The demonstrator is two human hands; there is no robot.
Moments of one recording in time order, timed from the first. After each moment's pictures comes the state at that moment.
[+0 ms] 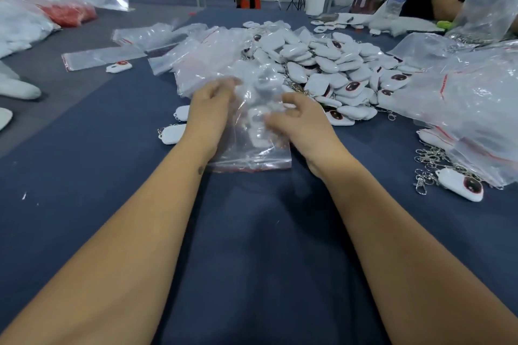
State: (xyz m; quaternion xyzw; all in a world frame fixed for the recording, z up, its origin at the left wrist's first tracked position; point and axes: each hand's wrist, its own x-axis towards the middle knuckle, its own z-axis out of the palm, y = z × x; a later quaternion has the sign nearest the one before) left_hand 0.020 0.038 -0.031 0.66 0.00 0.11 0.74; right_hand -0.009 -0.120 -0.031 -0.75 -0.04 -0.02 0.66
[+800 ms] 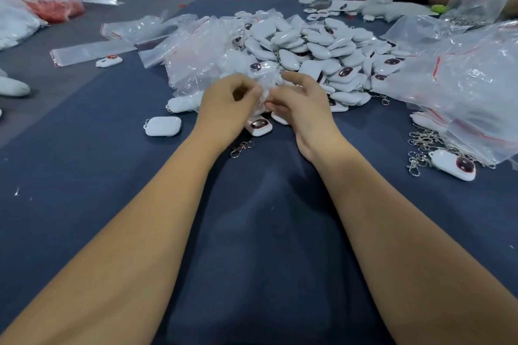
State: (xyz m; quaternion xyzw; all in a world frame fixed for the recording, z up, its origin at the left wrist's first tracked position) left_hand 0.010 0.015 -0.037 0.82 -0.13 0.18 0.53; right_hand -0.001 -0.120 -0.035 -0.61 0.02 -0.08 0.79
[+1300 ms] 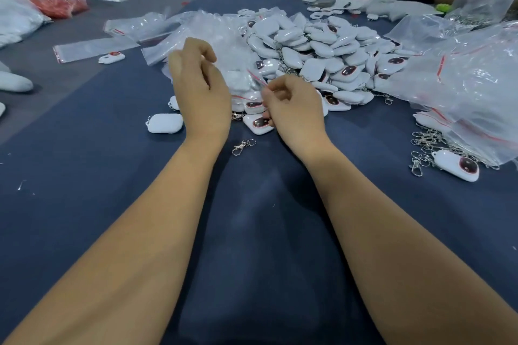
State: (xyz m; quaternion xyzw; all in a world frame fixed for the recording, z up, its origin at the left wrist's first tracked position) left_hand 0.004 0.021 -0.027 0.71 -0.04 0.43 0.56; right_hand -0.006 -0.108 -0.037 -0.79 -0.02 -0.18 0.58
